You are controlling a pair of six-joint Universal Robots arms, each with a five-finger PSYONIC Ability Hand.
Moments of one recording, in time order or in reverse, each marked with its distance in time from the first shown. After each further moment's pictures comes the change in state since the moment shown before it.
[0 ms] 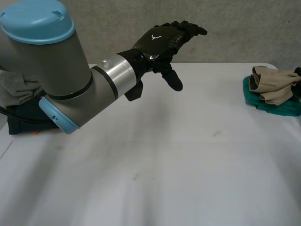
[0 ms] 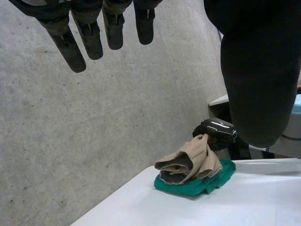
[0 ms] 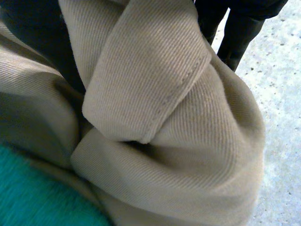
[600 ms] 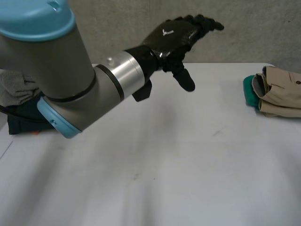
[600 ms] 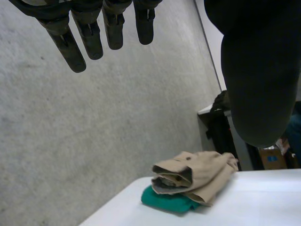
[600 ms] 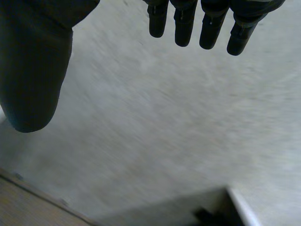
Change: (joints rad) left arm -0.047 0.052 -0.007 -0.005 -0.003 -0.008; right arm -0.177 -0.602 0.324 0.669 0.330 -0.814; left_hand 0.000 0.000 0.000 0.000 0.000; right_hand -0.833 -0.950 -0.971 -0.996 -0.935
